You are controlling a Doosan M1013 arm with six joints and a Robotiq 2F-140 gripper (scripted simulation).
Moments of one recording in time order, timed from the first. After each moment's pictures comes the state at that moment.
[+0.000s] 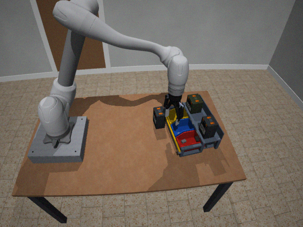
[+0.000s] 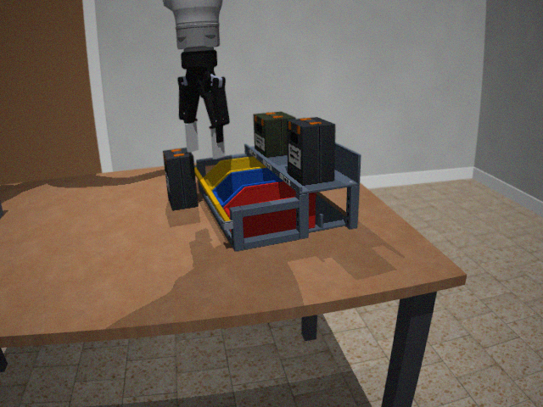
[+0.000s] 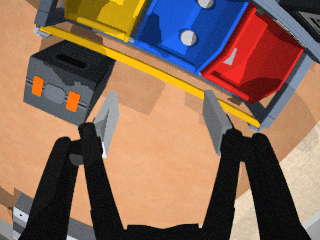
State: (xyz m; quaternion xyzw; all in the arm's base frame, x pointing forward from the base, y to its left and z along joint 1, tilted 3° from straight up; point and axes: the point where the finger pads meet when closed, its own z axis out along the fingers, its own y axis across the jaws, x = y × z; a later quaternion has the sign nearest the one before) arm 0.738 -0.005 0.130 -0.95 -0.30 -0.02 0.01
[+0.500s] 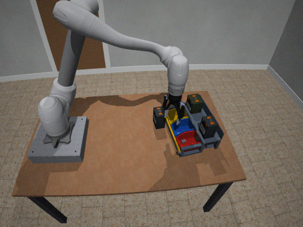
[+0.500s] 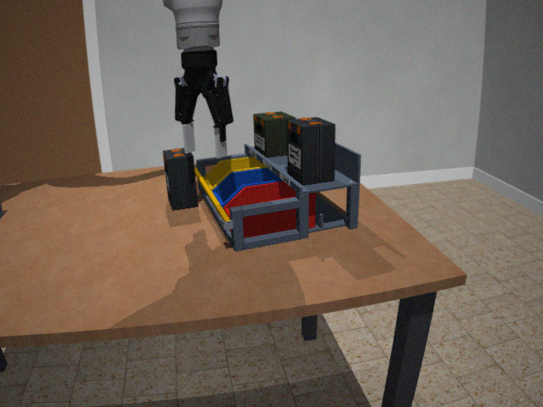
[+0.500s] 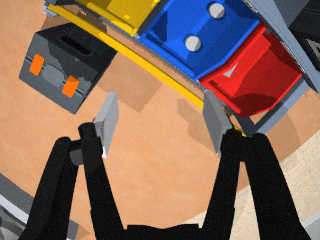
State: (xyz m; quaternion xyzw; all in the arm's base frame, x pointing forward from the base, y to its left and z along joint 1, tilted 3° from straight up) arm 0.738 -0.005 0.130 -0.92 -0.39 -0.03 0.00
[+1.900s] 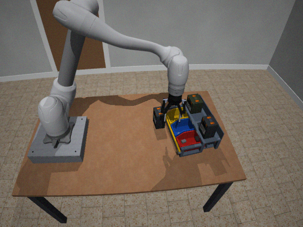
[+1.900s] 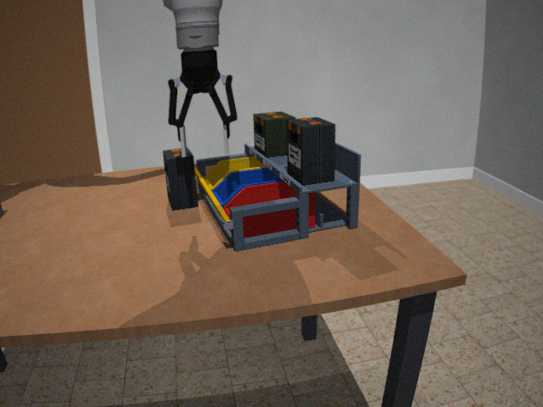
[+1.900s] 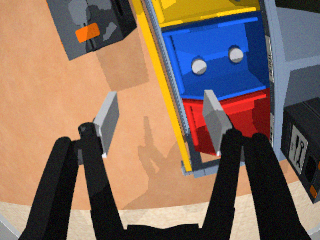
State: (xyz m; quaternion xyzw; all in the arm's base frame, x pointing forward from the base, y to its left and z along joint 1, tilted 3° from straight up) arm 0.738 -0.005 0.130 -0.75 -0.66 -0.03 0.00
